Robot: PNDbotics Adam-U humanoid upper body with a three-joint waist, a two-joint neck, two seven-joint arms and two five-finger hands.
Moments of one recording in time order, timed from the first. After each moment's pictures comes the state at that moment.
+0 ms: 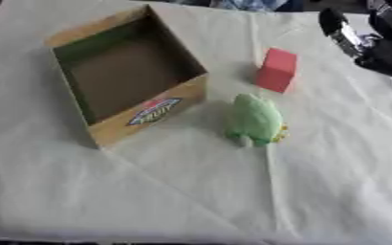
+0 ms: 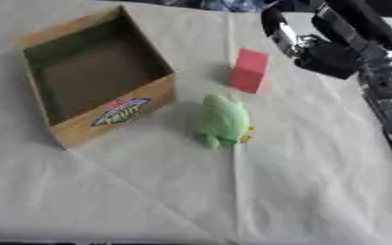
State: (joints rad) left arm -0.26 0.28 0.10 -1.99 -0.23 -0.09 0.60; right arm -0.39 -0.77 0.08 -1.96 0.39 -0.12 0.21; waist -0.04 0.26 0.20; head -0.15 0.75
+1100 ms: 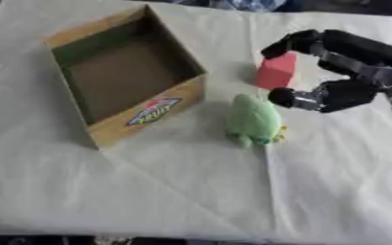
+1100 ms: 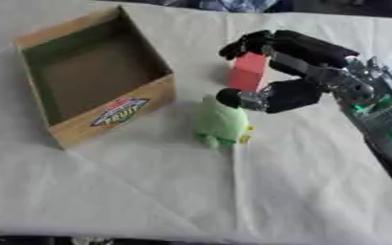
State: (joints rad) left arm -0.26 0.28 0.10 -1.99 -0.23 -0.08 0.60; right arm -0.39 -0.76 0.17 -1.96 0.46 -0.01 0.50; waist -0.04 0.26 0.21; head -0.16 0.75
